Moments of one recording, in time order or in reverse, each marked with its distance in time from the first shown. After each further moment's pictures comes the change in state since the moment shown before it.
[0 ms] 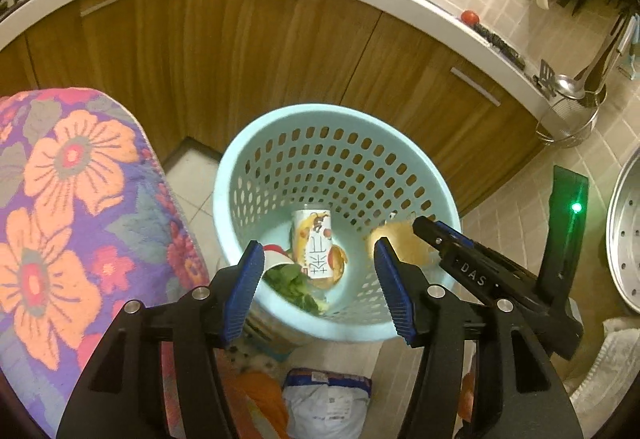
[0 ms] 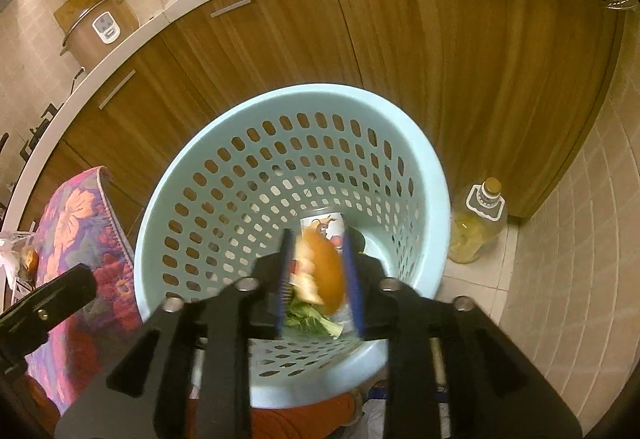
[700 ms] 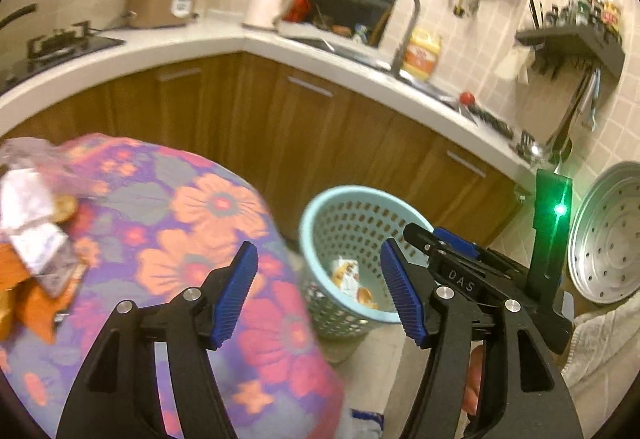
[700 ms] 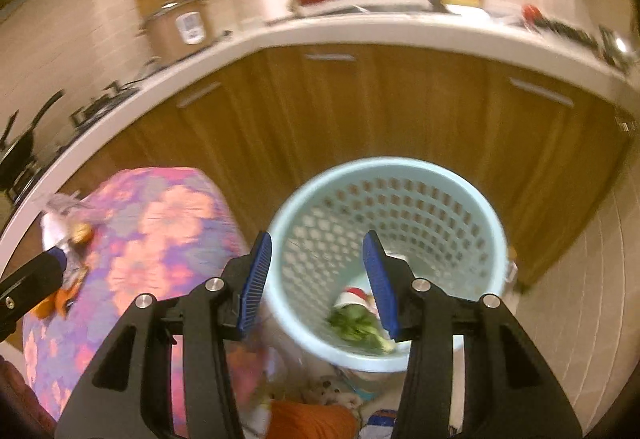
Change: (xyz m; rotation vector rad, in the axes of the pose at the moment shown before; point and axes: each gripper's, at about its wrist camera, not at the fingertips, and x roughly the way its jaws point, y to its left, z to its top) left arm -0.167 0.053 -0.031 -0.038 -0.292 0.045; right arm -0.098 0.143 -0.018 -0.264 -0.172 0.081
